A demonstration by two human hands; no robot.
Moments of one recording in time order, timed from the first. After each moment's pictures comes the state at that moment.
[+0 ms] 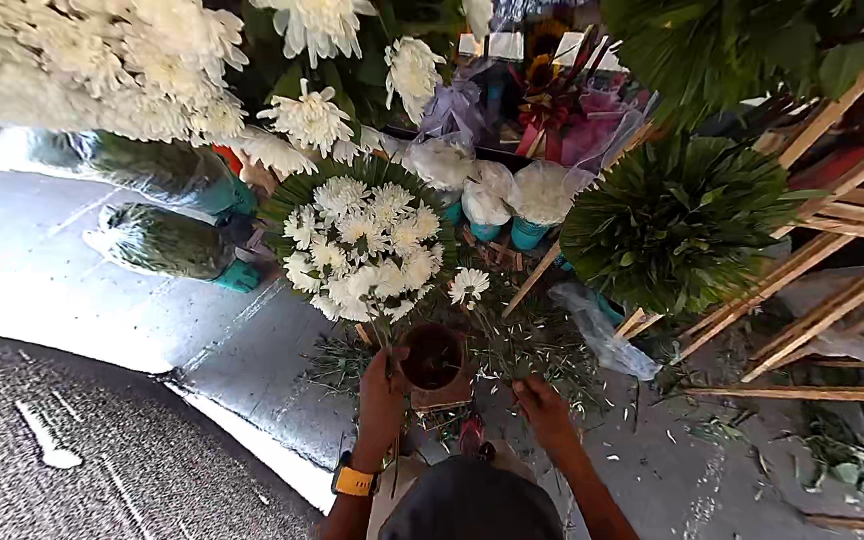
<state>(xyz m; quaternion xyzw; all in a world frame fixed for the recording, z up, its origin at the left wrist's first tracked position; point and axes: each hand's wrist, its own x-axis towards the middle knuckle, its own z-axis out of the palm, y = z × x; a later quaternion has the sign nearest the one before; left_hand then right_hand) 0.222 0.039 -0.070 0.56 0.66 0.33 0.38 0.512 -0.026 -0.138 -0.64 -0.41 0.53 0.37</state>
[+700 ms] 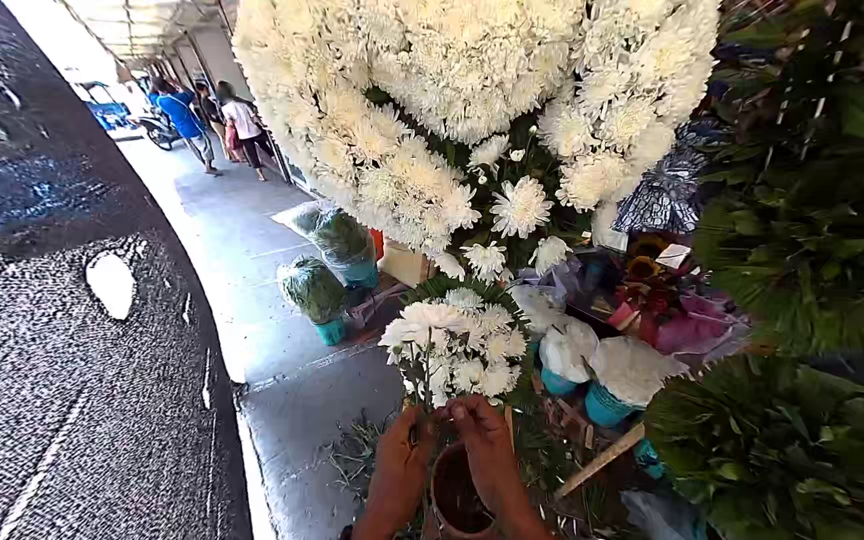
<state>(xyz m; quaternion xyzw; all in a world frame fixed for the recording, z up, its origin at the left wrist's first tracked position) 0.192 -0.009 0.037 0.53 0.63 0.52 0.22 0.331 0.056 0.029 -0.20 -0.54 0.61 0.53</state>
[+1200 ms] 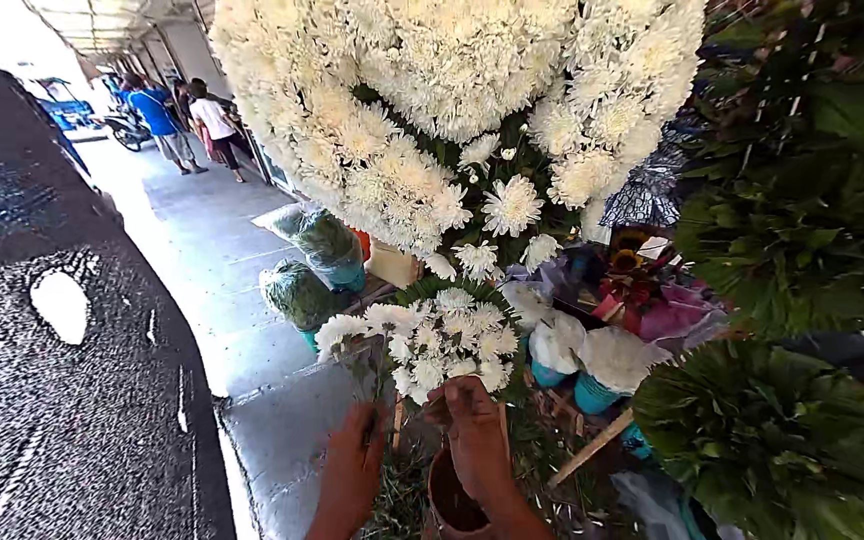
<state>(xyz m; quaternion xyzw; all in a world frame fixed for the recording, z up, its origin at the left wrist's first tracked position) 0.139 -0.016 0.046 0.54 0.68 0.48 0.11 0.308 0.055 0.059 -0.17 -0.44 0.66 0.58</state>
